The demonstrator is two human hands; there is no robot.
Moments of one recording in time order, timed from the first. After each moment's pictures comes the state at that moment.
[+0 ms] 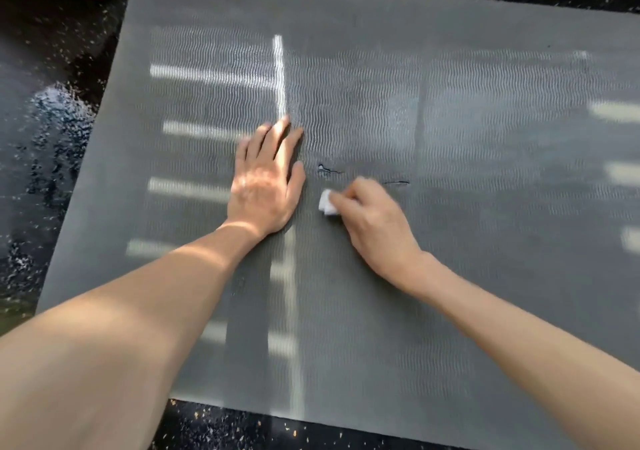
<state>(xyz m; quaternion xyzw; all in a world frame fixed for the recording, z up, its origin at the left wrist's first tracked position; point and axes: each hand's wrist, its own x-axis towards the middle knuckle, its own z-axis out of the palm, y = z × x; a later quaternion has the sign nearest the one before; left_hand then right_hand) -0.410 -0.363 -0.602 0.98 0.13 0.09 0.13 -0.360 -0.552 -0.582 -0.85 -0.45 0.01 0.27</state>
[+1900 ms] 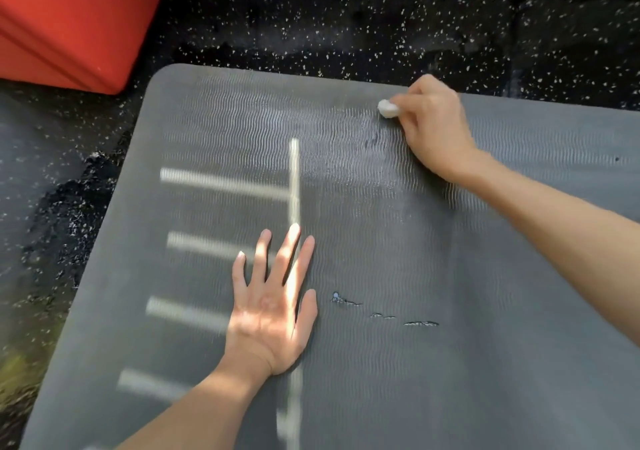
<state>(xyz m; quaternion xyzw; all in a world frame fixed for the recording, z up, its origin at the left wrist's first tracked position) -0.400 -0.359 -0.589 0.98 0.17 -0.09 0.07 -0.086 -0.451 -0.582 -0.89 -0.40 -0.03 0.24</state>
